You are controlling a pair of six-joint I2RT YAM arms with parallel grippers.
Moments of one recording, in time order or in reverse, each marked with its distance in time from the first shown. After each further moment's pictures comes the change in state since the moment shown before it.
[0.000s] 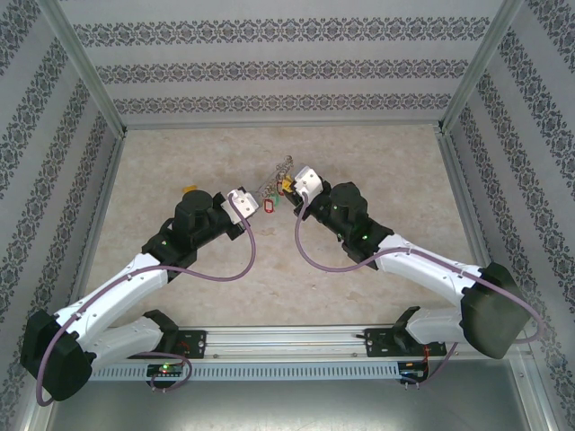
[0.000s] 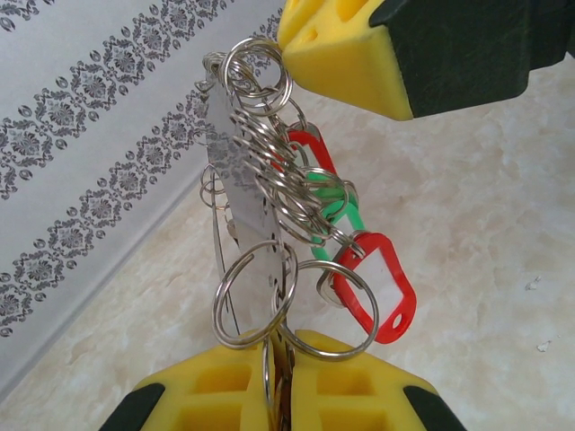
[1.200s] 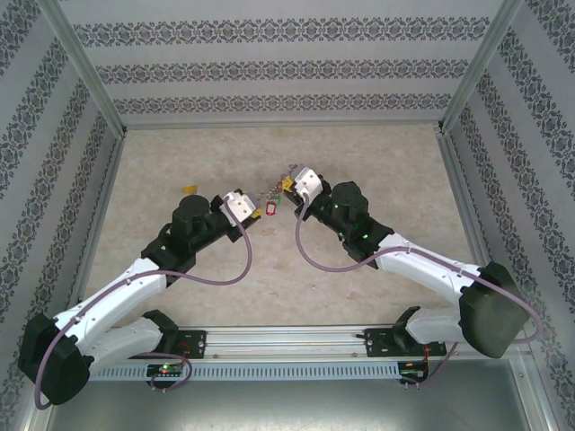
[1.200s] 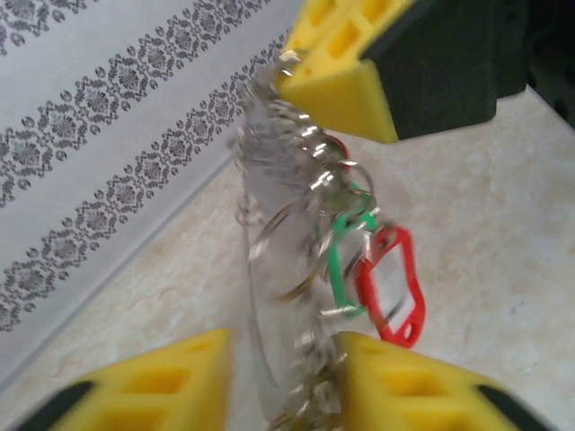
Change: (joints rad) left arm -0.002 -0.040 -0.059 0.084 0.021 -0.061; right arm -0.037 -0.005 -0.012 -0.003 -0.081 -0.016
